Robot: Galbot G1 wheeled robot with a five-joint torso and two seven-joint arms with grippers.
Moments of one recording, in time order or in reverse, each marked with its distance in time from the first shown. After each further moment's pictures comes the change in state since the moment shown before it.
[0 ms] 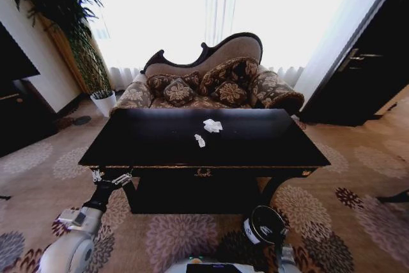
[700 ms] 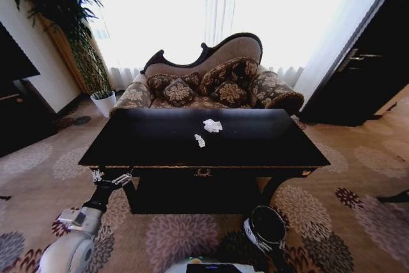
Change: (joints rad) left arm 0.000 0.000 0.000 0.000 0.000 0.000 0.000; right arm -0.362 0.063 0.098 0.471 0.307 0.059 -0.377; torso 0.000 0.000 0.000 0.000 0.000
